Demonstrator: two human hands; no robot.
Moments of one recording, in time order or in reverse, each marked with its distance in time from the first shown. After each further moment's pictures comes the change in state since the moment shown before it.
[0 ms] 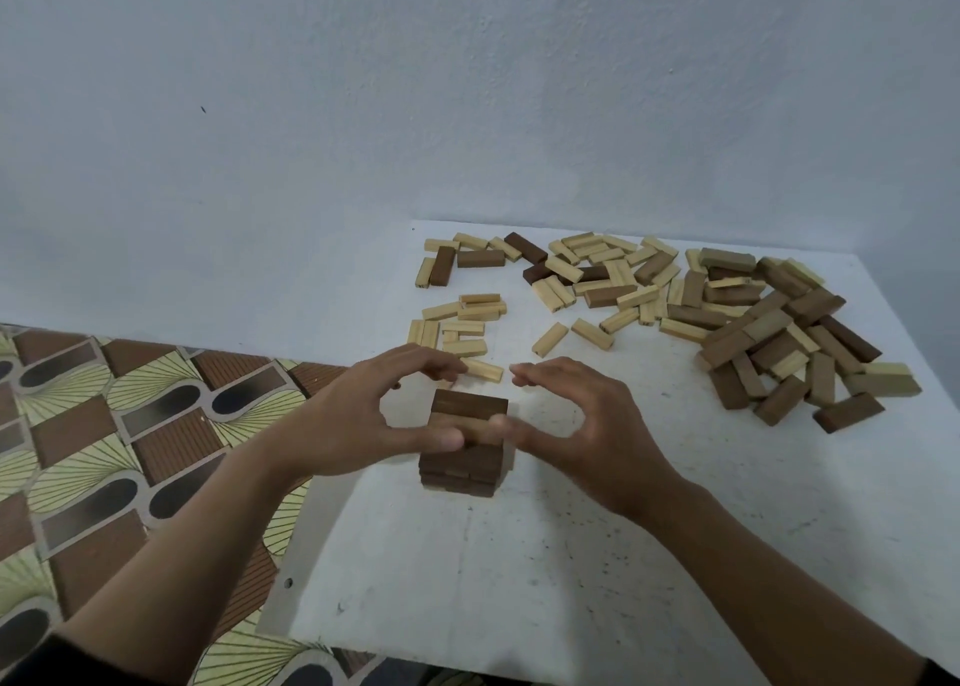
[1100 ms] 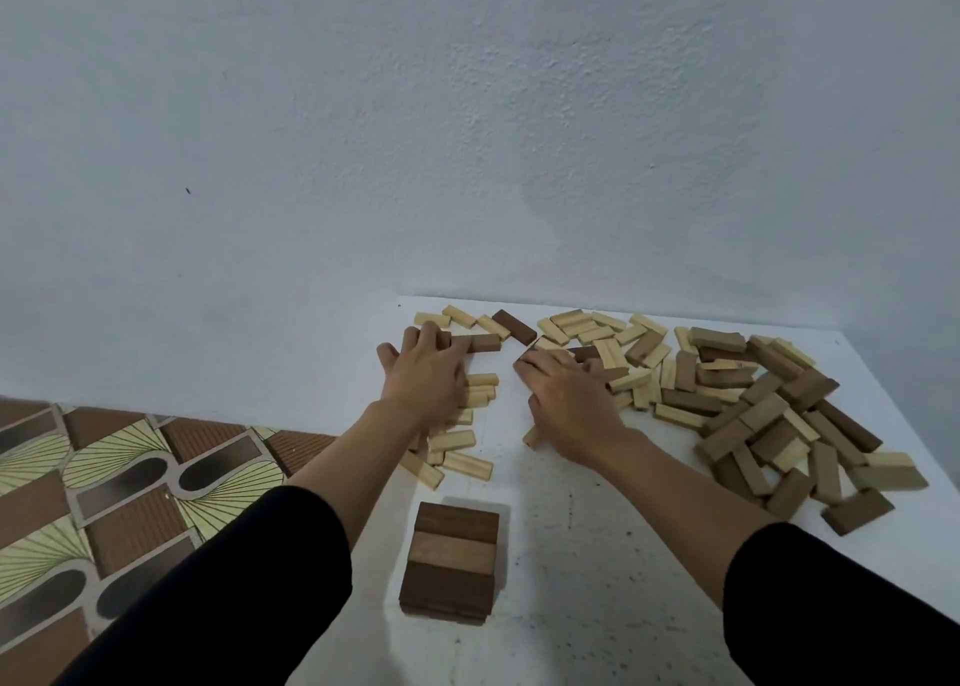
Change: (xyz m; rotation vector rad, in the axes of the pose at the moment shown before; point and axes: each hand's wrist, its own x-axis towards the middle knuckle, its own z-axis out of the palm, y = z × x) left_hand 0.182 -0.043 0.012 0.718 0.244 -0.276; right_hand 0.144 0.079 0.000 -0.766 -0.027 -0.098
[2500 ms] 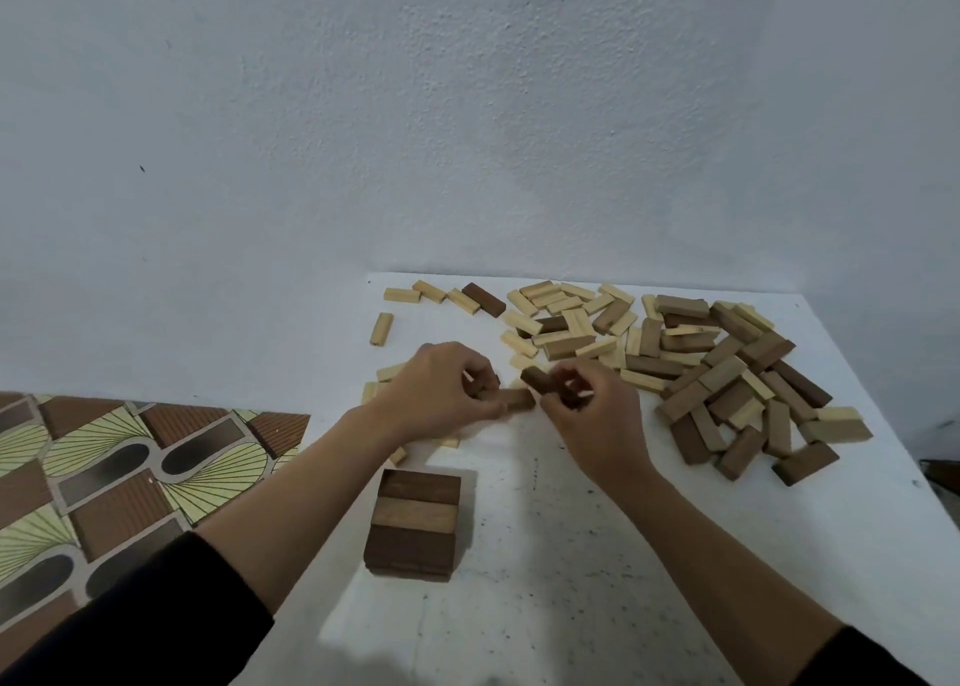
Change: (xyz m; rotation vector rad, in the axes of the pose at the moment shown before) left_hand -0.056 0.053 -0.047 -0.564 -0.138 0.189; right_hand -0.081 0.001 -0.031 0.804 0.323 0.408
